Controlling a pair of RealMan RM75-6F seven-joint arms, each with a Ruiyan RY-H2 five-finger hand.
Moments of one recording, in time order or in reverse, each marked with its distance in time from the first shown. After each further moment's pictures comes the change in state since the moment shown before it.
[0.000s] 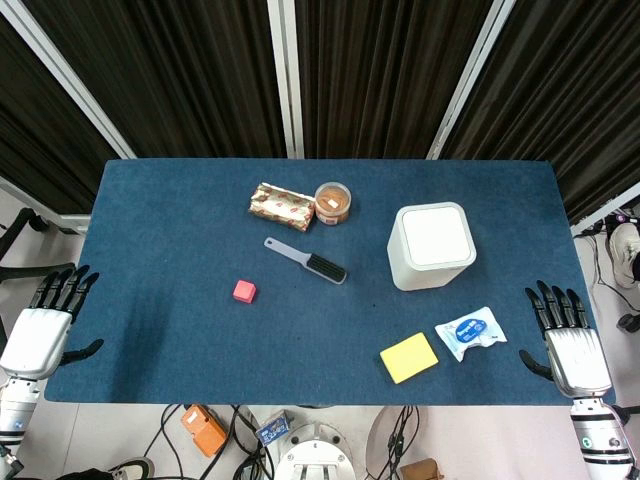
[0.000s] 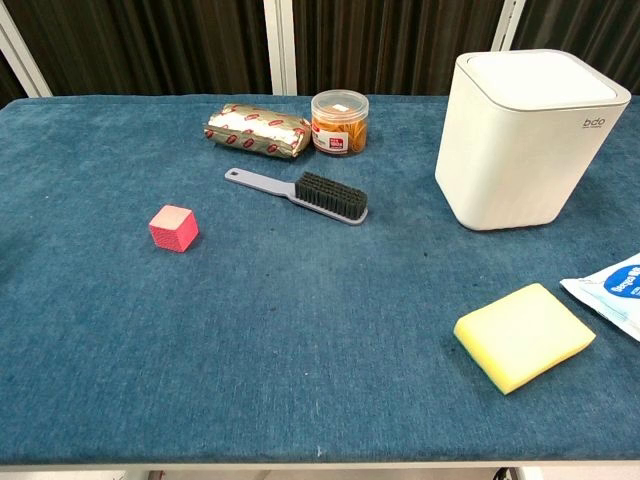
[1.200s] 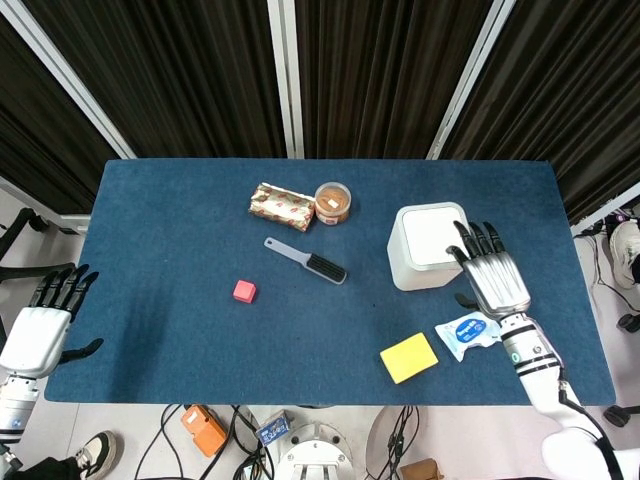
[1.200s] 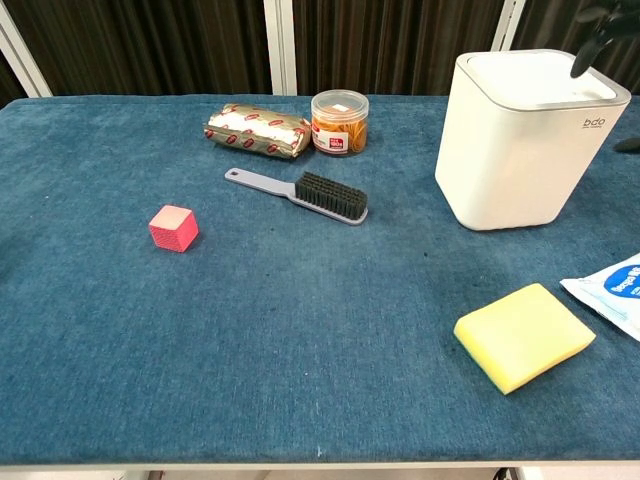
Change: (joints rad) left arm -0.007 0.011 -0.001 -0.002 -0.006 -0.012 -0.019; right arm 0.384 0.050 0.207 -0.289 0.390 -0.383 -0.395
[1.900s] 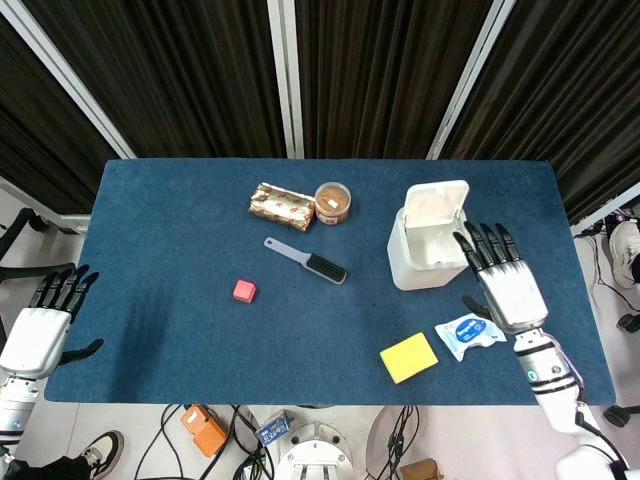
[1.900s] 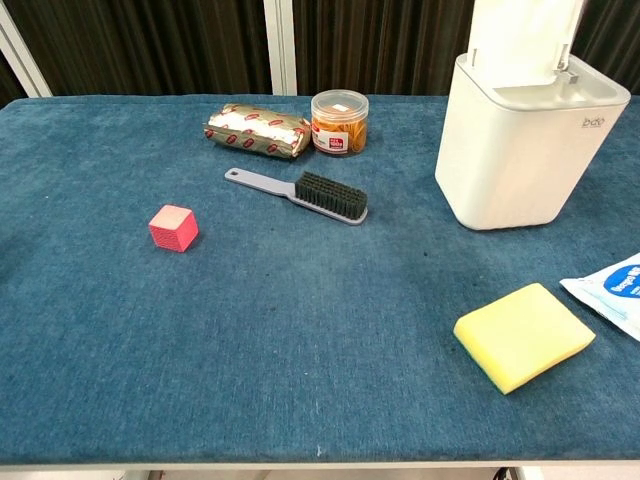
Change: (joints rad) left arm 0.002 -0.002 0.003 0.001 0.007 0.006 0.001; right arm -0.087 0.026 -0.096 0.035 -0.294 0.240 0.189
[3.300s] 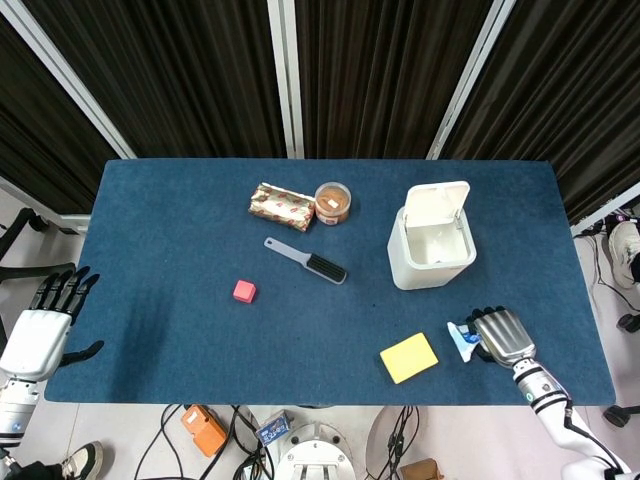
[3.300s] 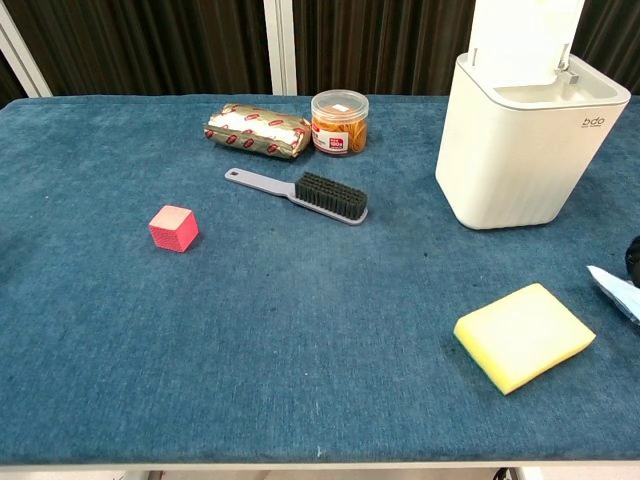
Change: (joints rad) left arm 0.007 -0.005 0.005 0.001 0.009 0.015 0.000; right arm -0.020 -0.190 -0.169 0.415 0.022 -0.281 0.152
